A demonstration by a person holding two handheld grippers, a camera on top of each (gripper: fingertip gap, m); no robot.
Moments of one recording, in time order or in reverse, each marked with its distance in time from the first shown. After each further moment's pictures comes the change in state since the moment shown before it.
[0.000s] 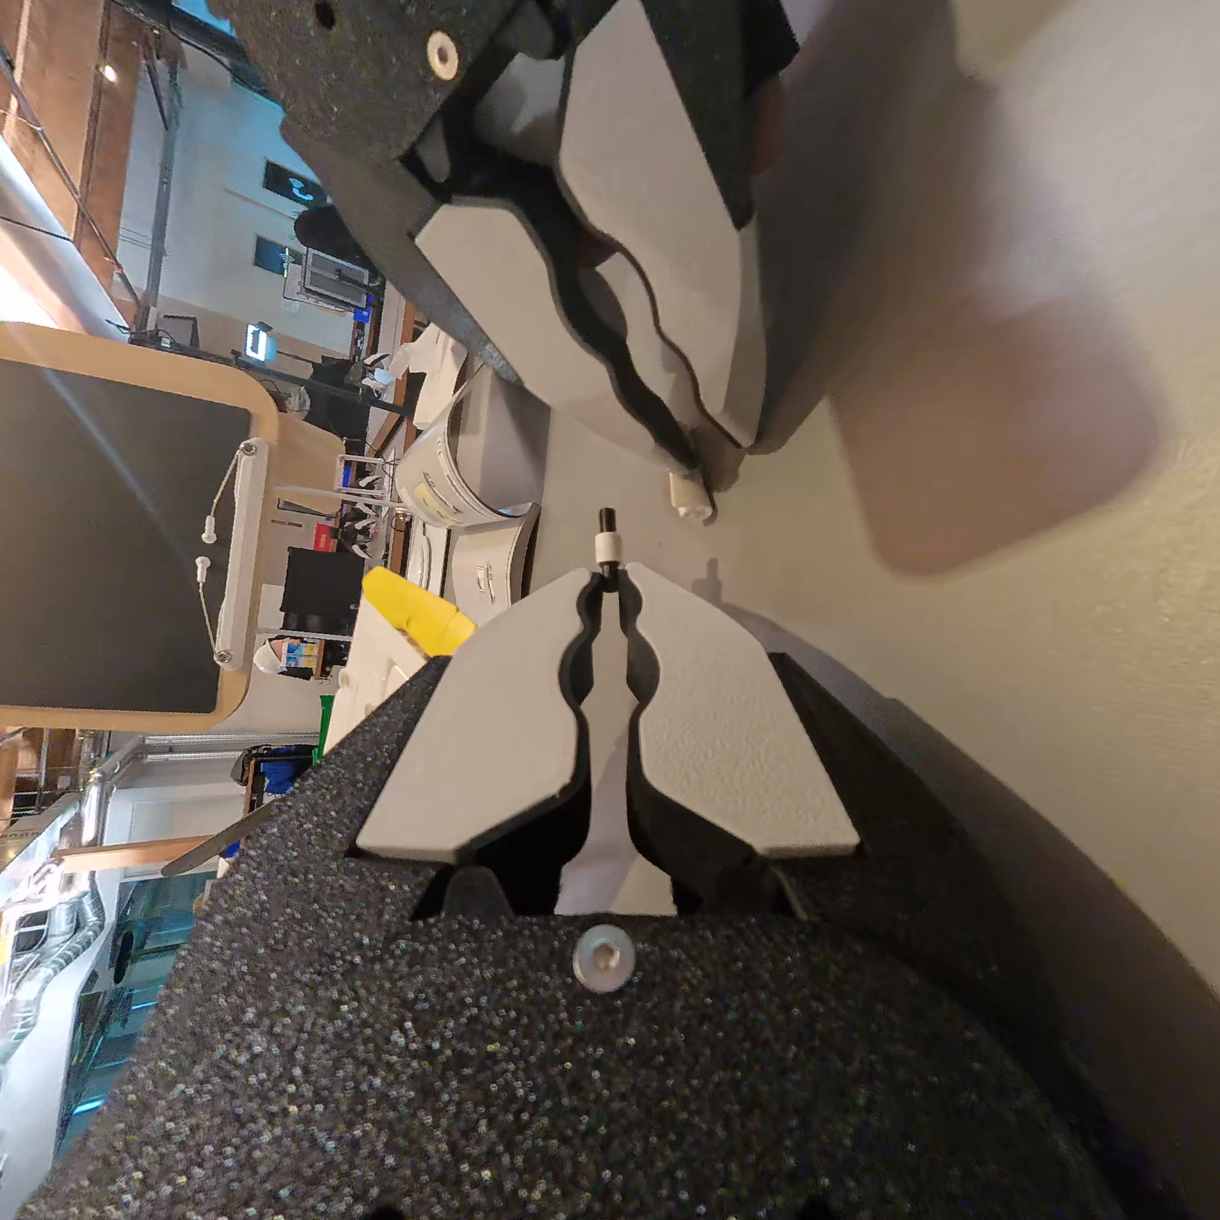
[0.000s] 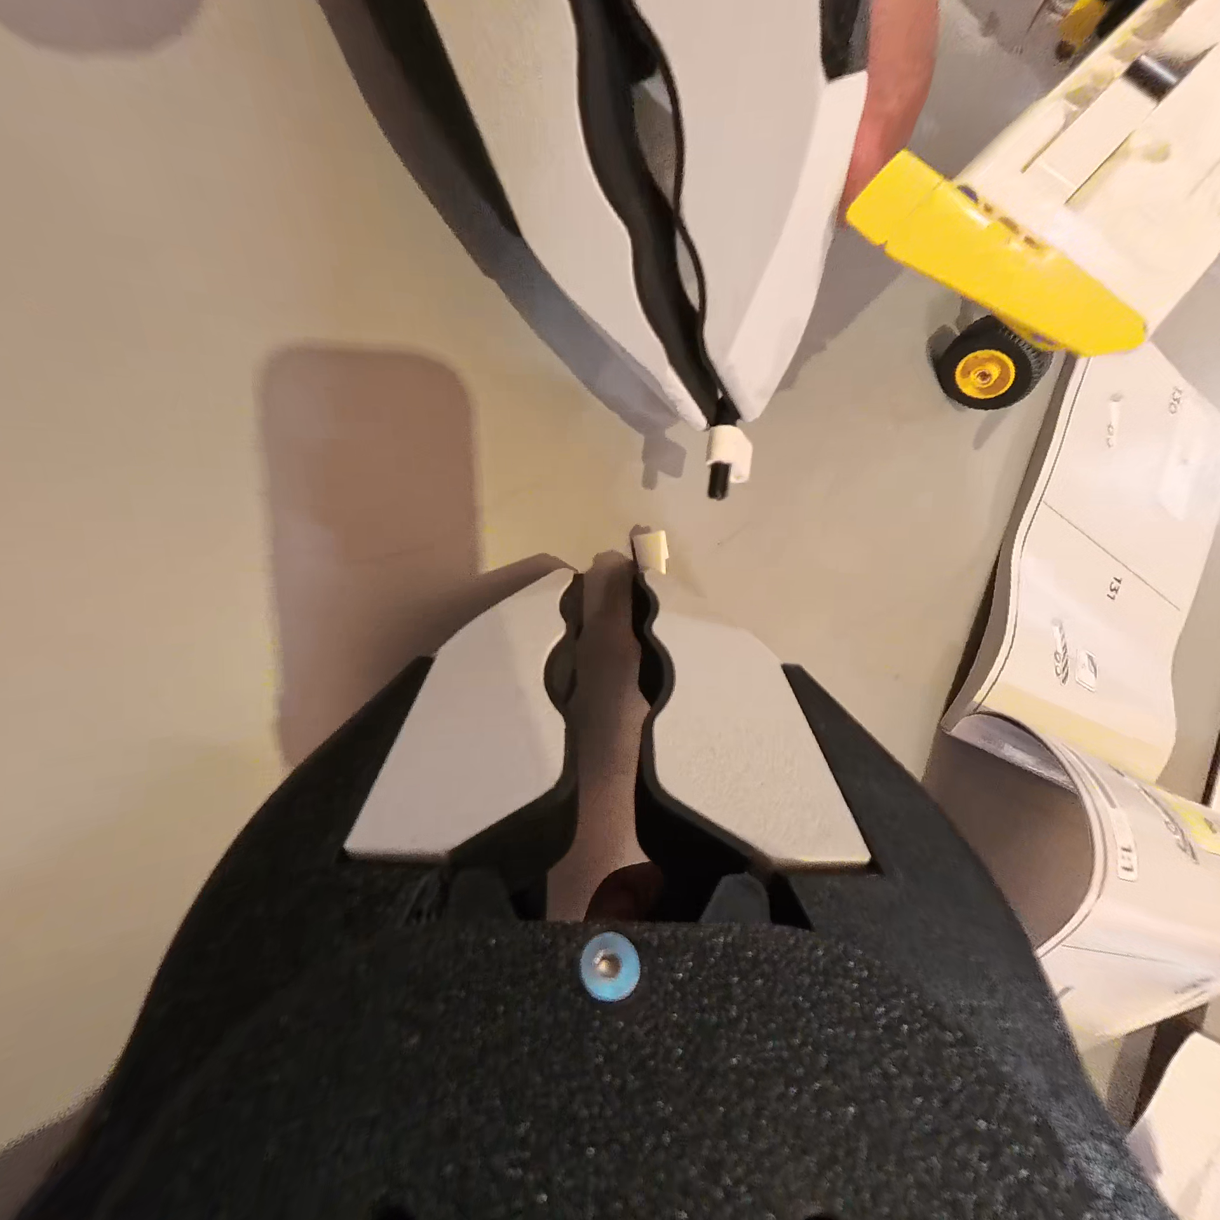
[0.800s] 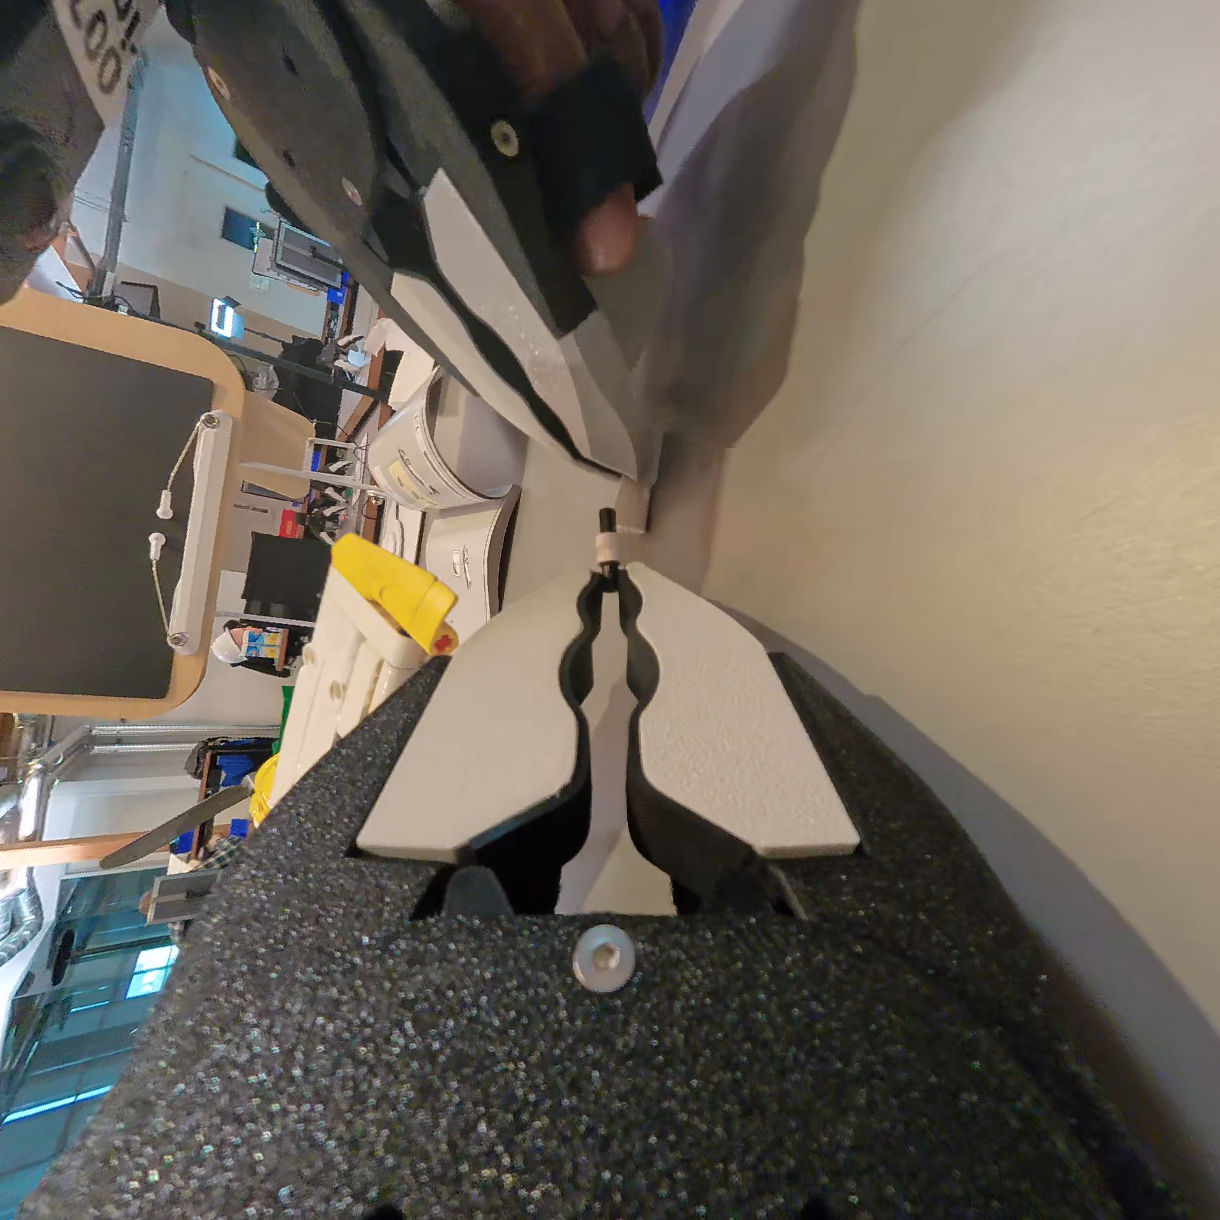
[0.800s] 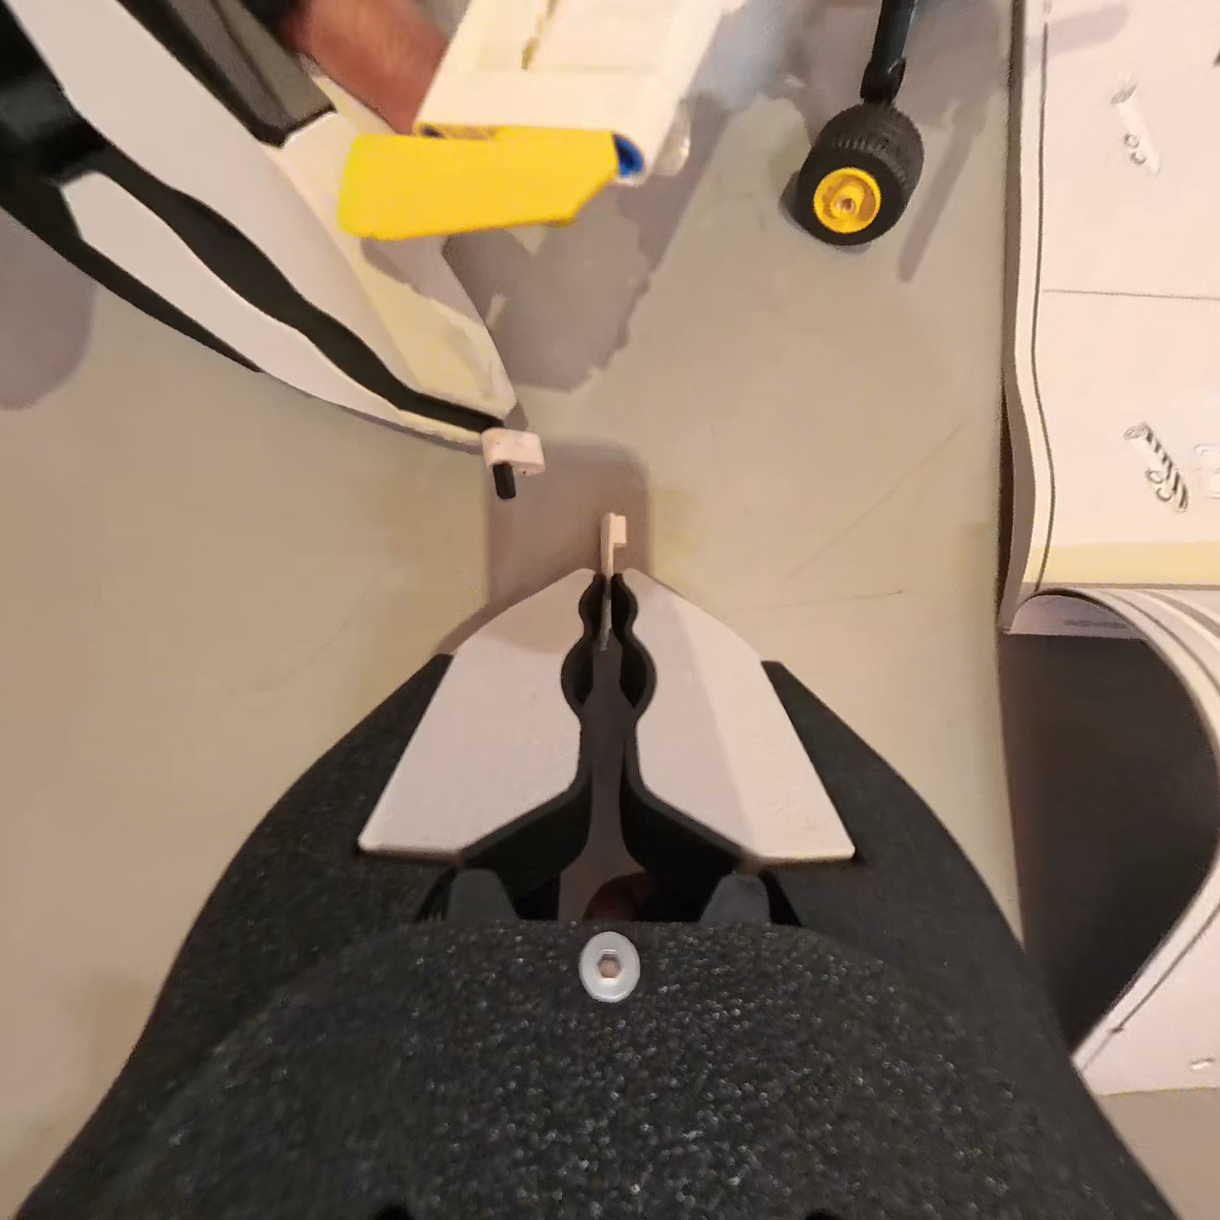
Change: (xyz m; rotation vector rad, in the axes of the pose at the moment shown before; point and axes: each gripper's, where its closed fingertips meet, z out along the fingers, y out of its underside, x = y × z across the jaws) left arm 0.004 0.008 0.002 -0.005 0.028 -0.050; right arm 0.032 0.007 0.006 0.022 -0.106 0.503
